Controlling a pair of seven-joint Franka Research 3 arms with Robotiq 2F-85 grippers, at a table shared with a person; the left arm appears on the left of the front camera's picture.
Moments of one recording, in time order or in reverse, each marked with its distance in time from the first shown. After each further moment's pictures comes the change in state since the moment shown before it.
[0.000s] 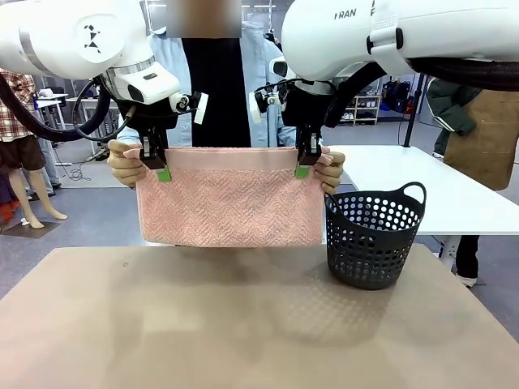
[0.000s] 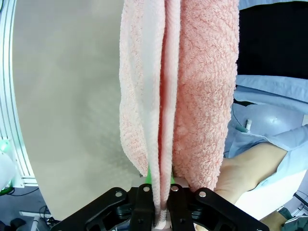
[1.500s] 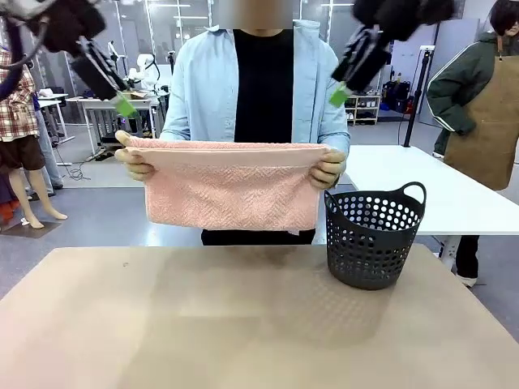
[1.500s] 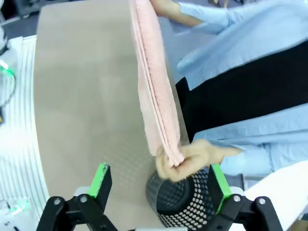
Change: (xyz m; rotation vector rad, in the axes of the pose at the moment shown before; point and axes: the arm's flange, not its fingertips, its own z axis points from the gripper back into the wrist) left arm -0.085 -0.033 0.140 0.144 -0.379 0.328; right arm -0.106 0.029 0.144 -0.112 -0.465 -0.228
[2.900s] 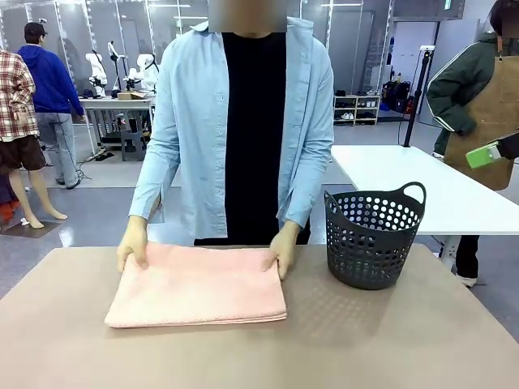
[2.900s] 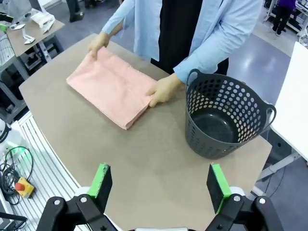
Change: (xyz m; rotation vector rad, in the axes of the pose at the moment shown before) left arm -0.212 -0.118 0.072 0.190 -0.104 0.744; right arm -0.218 0.123 0.071 -0.171 -0.210 -0.643
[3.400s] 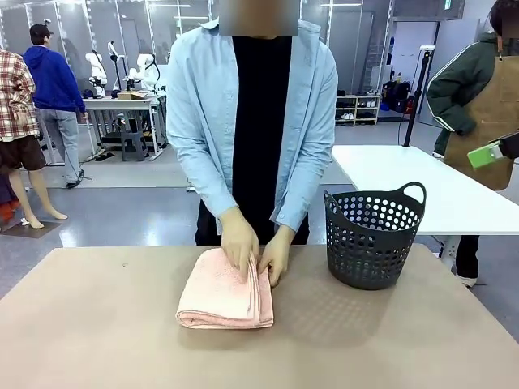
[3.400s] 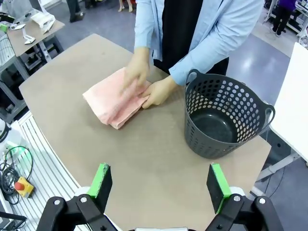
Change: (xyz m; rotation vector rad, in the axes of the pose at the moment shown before) left arm 0.000 0.004 -0.004 -0.028 0.002 0.006; right arm -0.001 -0.002 0.002 0.000 -0.002 0.001
